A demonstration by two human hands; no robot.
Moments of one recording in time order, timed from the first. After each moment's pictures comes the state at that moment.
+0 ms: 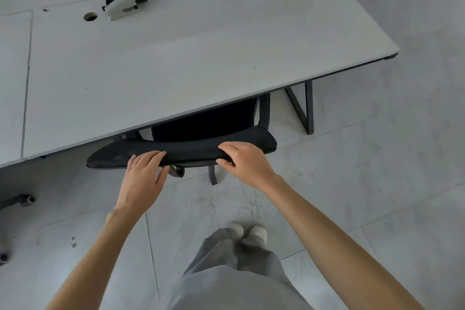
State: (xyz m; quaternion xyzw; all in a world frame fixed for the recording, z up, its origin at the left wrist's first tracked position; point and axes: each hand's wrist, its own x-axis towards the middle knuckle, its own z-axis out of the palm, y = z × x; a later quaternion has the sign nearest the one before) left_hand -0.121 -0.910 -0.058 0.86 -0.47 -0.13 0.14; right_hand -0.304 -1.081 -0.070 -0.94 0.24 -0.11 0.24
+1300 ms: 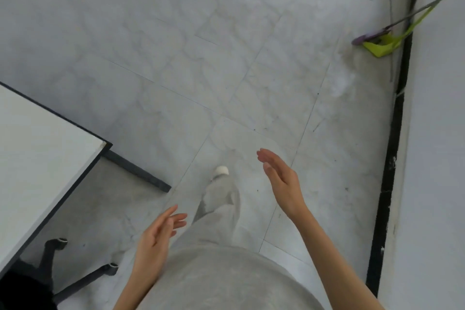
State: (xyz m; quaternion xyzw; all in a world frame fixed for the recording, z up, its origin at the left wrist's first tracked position) left_hand -0.620 -1.437 -0.104 0.62 -0.46 -0.55 0.32; right_hand -0.894 -1.477 -0.063 -0.43 0.67 -0.40 0.45
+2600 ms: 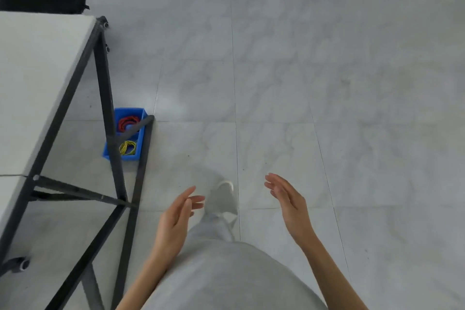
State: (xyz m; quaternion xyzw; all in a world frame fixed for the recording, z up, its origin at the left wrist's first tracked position) left_hand -0.418 -2.311 -0.100 0.76 -0.16 -0.29 0.55; right_hand -0.560 -2.510 -0.086 -0.67 0.39 -0.13 0.61
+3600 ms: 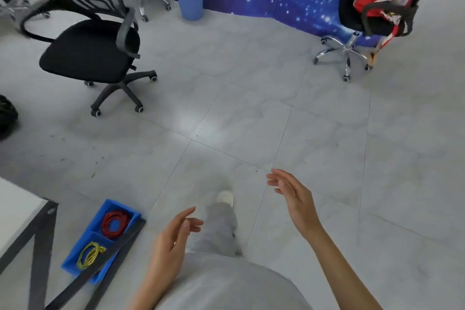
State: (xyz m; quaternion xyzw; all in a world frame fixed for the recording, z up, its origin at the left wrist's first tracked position) left_hand 0.168 -2.808 -0.070 0.80 -0.02 -0.16 0.57; right_hand 0.159 -3.072 -0.055 -0.74 0.20 -0.02 0.64
